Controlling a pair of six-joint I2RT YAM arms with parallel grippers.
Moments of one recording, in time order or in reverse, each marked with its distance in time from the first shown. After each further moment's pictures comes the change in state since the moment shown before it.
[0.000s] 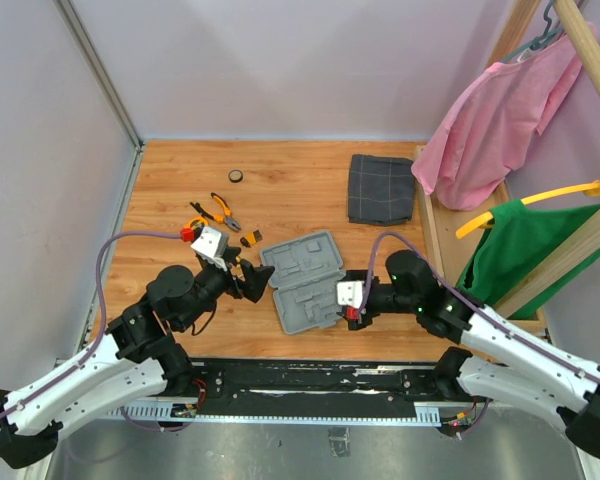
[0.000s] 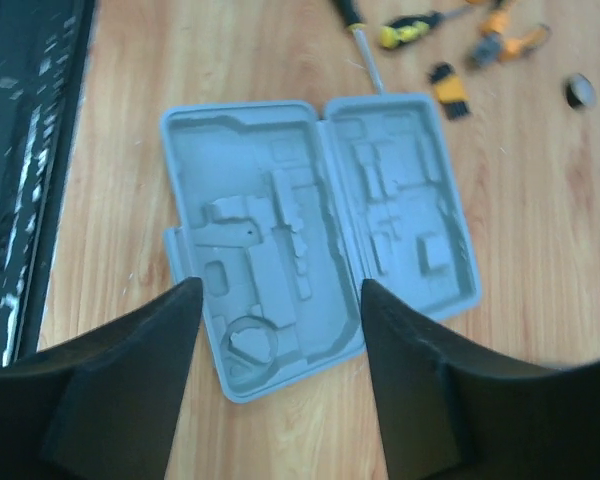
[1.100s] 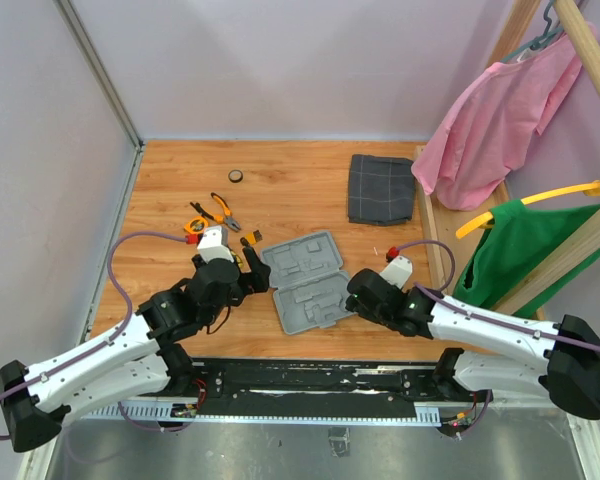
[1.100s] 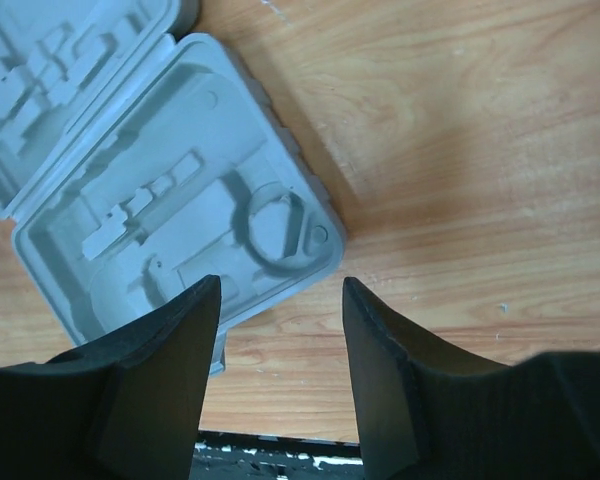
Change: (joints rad) left arm 0.000 0.214 -0.008 -0.204 -0.241 -0.549; right arm 0.151 0.182 -0.048 -0.159 0.944 2.064
